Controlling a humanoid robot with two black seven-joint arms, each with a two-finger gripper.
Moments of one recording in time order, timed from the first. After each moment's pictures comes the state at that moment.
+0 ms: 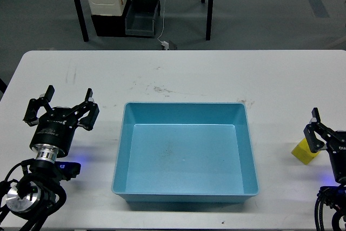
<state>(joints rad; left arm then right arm) 0.10 0.22 -1.21 -1.58 -0.40 -0.24 -0.28 -0.26 0.00 1.59 1.53 0.16 0.32 0.00</state>
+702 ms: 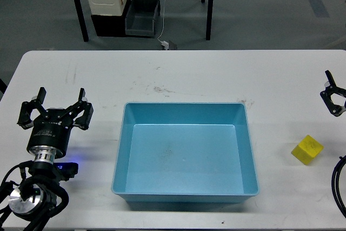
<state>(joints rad) 0.11 0.23 -1.19 -1.57 -0.38 -0.26 -0.38 0.05 -0.27 1.62 1.46 -0.48 0.26 0.01</state>
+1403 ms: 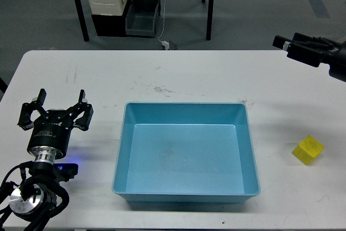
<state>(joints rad) 0.11 0.22 -1.19 -1.56 -0.38 -0.25 -0.38 0.78 -0.82 0.64 1.25 -1.55 0.17 0.48</state>
